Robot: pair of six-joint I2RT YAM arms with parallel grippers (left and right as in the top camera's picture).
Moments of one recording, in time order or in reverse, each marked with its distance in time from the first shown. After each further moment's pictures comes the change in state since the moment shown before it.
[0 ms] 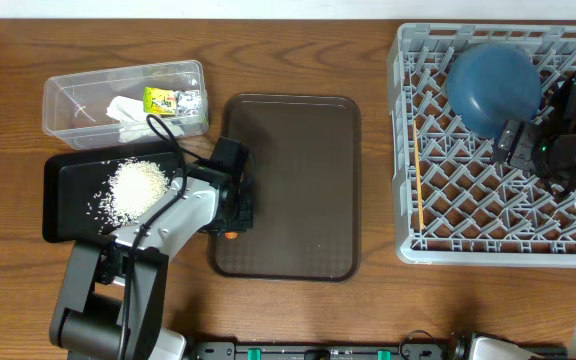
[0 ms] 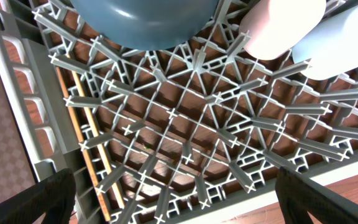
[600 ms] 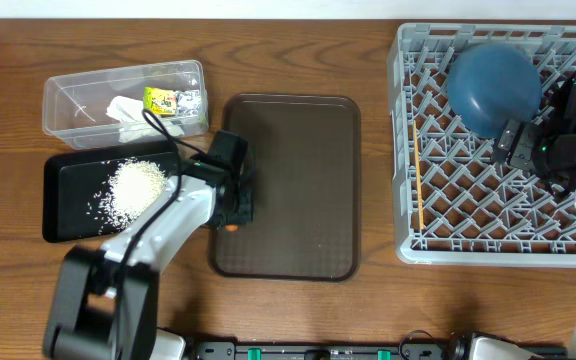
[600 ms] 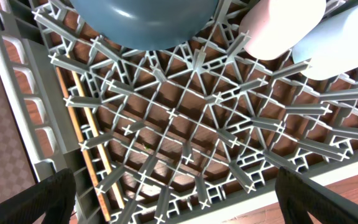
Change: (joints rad) left arm 0.000 -0.077 0.048 -0.033 -0.013 0.003; right arm 0.000 0.000 0.000 0.000 0.000 0.000
